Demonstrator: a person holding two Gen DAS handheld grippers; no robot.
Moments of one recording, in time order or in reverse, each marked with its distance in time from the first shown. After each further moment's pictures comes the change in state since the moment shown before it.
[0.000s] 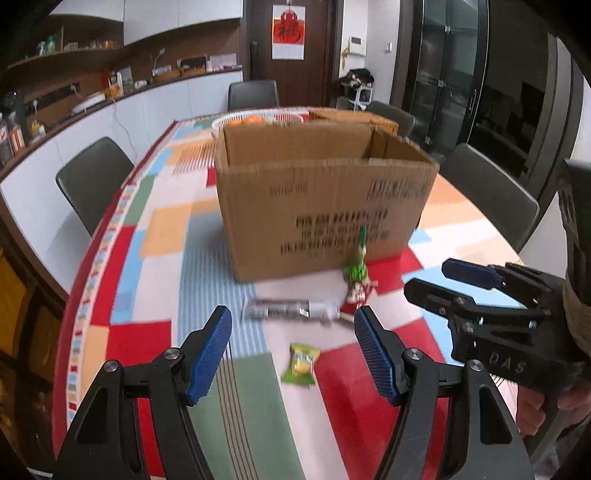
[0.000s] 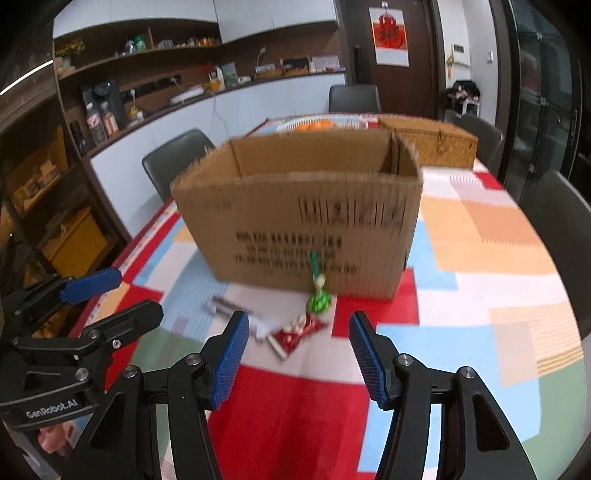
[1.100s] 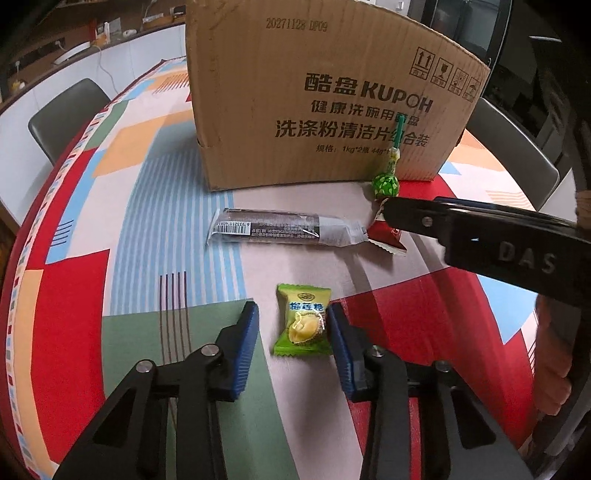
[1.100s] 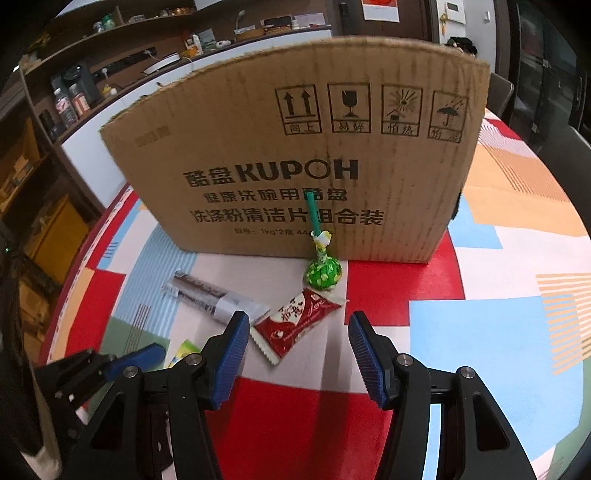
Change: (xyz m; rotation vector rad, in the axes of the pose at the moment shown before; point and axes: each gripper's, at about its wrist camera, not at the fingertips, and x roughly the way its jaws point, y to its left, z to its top) left arm 0.090 0.008 -0.044 -0.041 0.190 -0.054; right arm 0.081 -0.005 -0.006 0.071 0.158 -0.018
